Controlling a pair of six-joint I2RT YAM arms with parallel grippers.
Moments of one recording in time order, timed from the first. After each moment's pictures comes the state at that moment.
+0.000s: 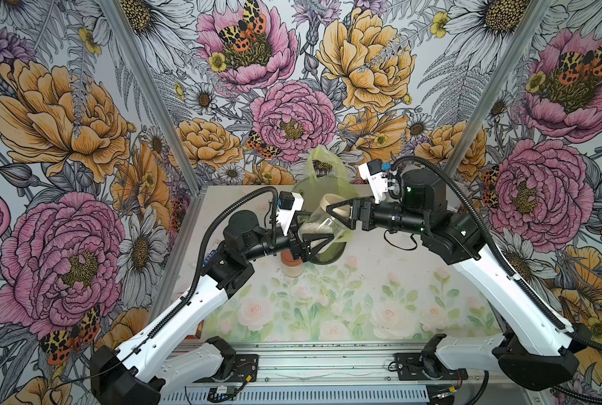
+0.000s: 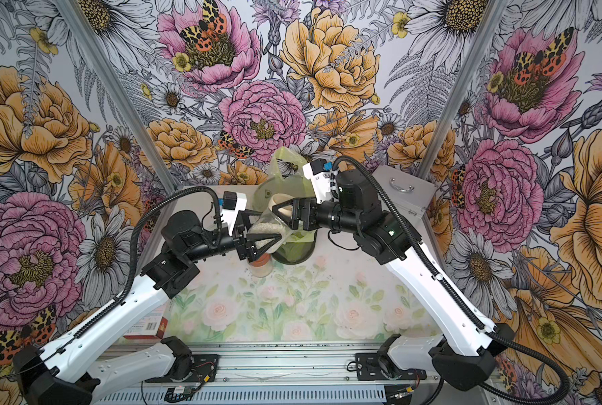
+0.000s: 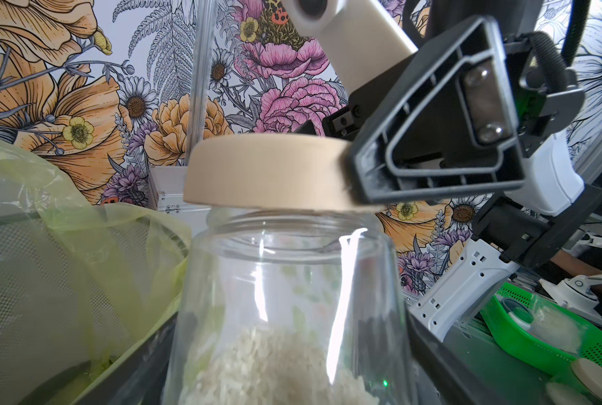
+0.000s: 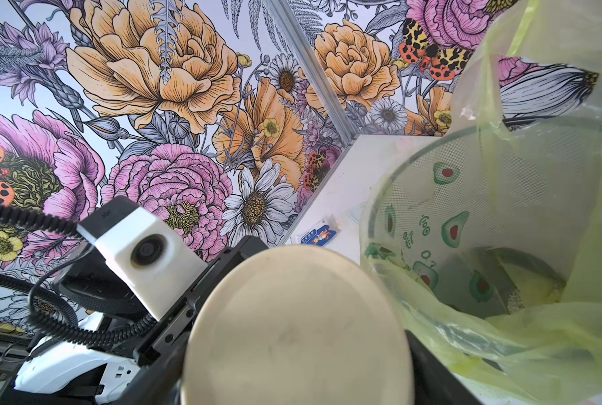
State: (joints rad) left arm -0.61 1.06 0.99 0.08 0.62 -0.30; right arm 0.66 1.30 1.67 -0.70 -0.39 0.52
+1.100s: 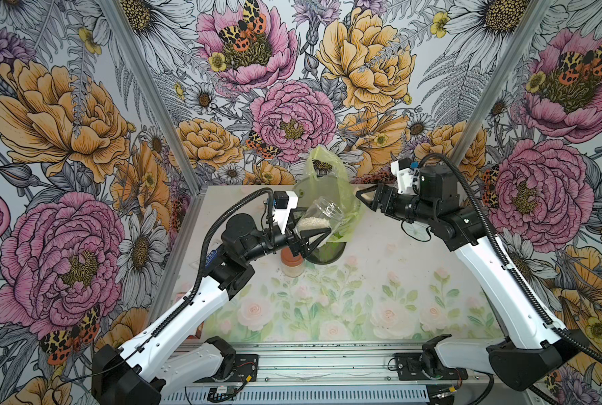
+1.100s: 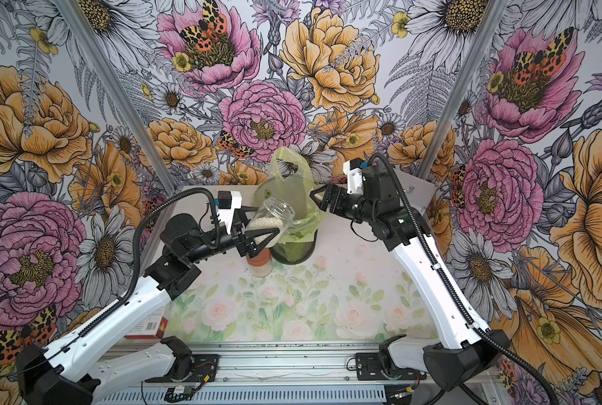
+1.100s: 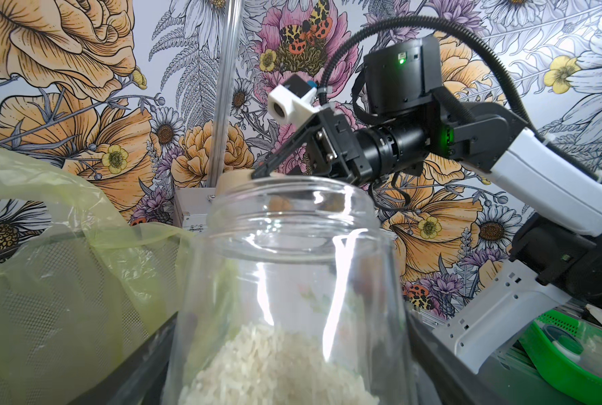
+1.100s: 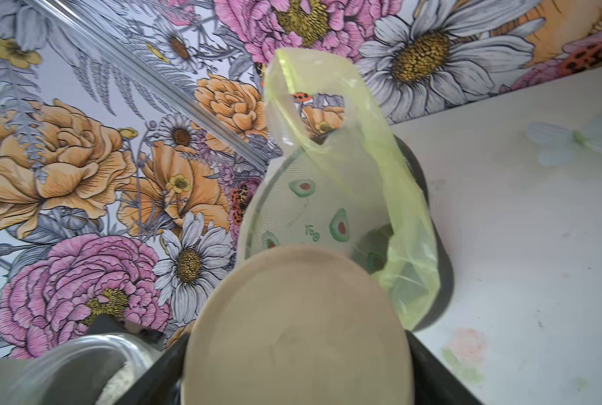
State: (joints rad) left arm -0.59 1.05 0.94 0.19 0.56 -0.30; right arm 0.34 1.28 1.50 -0.73 -0.38 0.61
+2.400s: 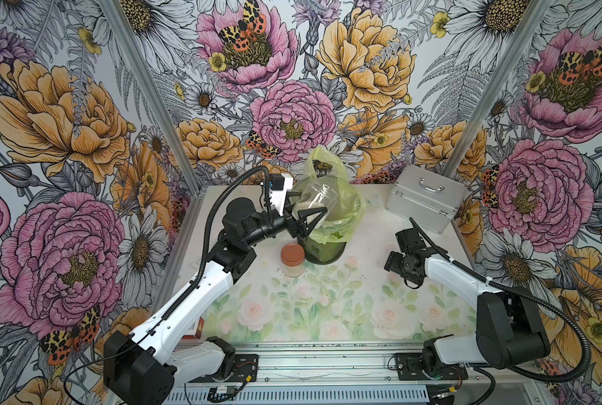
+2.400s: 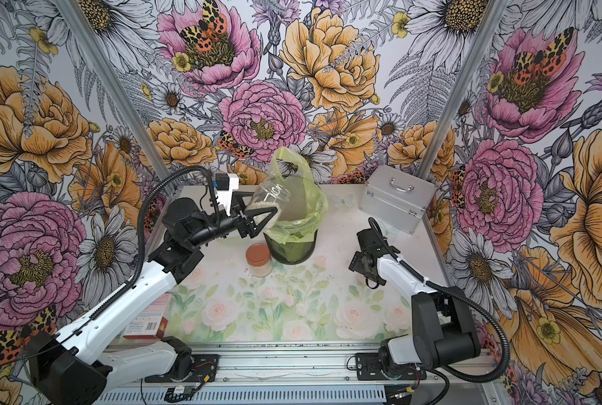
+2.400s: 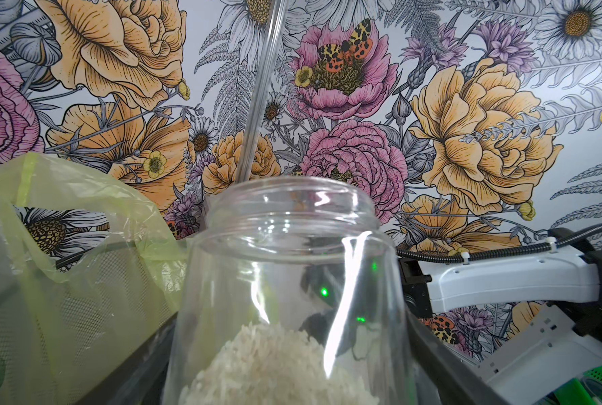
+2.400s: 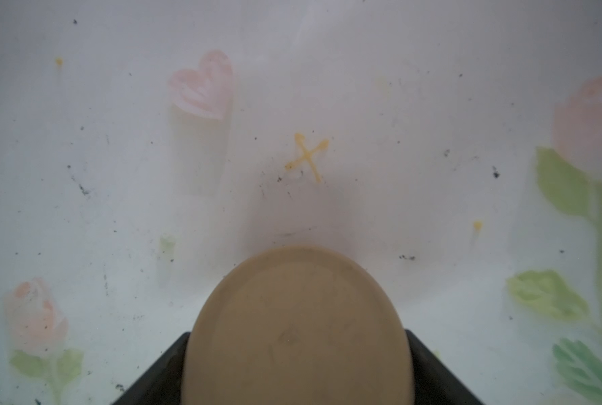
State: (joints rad) left arm -0.51 1.17 1.05 0.19 0.56 -0.36; right arm 0.18 1.42 0.78 -0.62 0.13 0.66
